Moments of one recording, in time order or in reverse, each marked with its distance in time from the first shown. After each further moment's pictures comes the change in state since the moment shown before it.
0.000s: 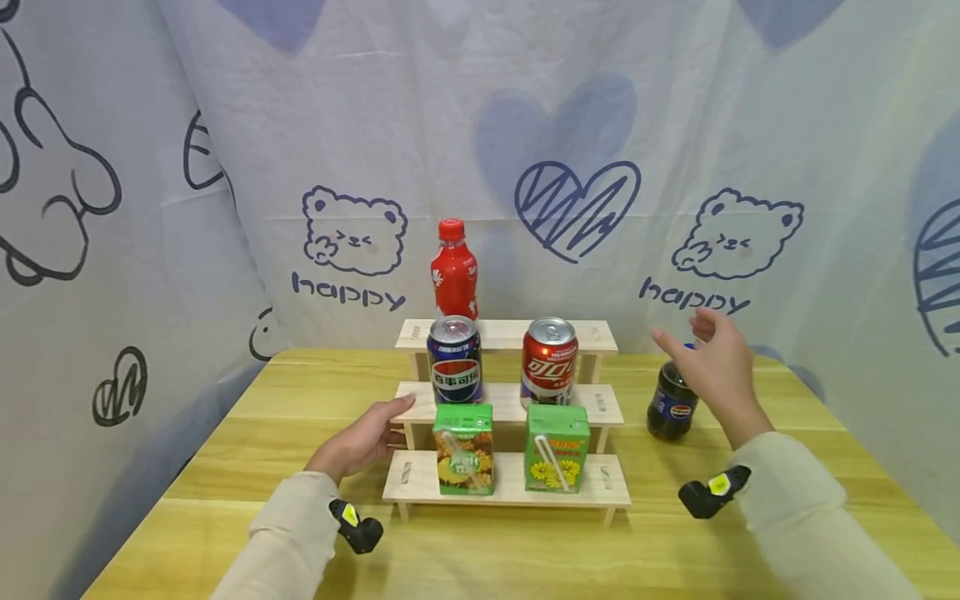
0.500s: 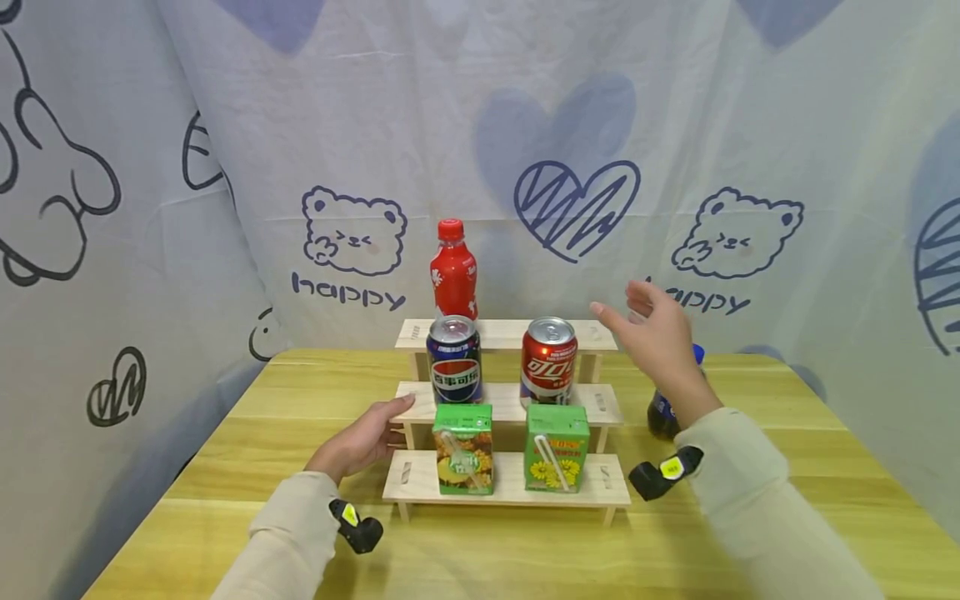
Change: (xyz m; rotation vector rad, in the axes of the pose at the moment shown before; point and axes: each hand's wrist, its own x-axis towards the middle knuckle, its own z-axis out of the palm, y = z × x) left_hand 0.001 -0.001 0.000 0.004 0.009 -0.005; right_hand -0.010 -0.066 0.022 0.160 -0.119 -0.149
